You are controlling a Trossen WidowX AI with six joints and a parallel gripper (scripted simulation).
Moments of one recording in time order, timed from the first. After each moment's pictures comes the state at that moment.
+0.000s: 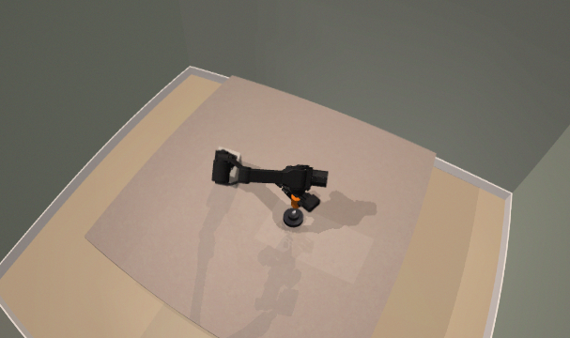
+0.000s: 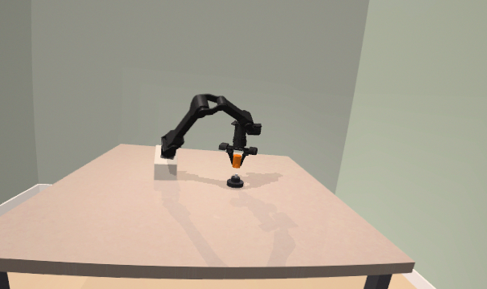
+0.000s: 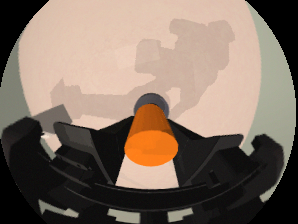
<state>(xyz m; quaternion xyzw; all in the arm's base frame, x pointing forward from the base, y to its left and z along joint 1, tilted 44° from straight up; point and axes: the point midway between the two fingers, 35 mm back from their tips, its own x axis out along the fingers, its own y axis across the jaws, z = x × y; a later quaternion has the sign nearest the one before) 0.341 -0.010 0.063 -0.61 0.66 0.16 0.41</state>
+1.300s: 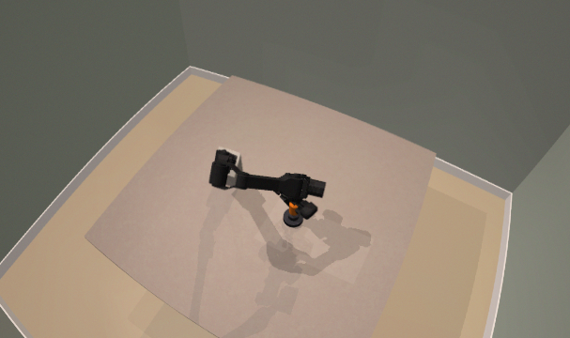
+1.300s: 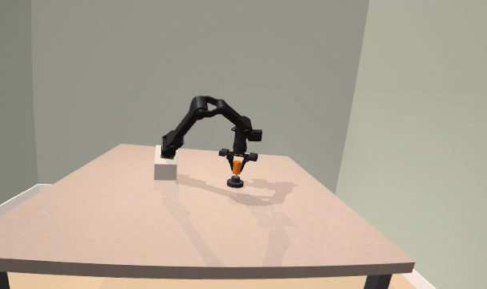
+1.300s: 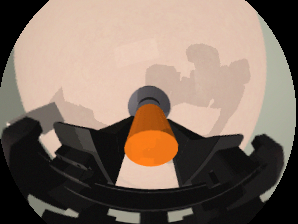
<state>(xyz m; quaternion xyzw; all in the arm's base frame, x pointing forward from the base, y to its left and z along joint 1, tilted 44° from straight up) 0.344 -0.041 0.057 -0.62 0.66 0.15 0.41</state>
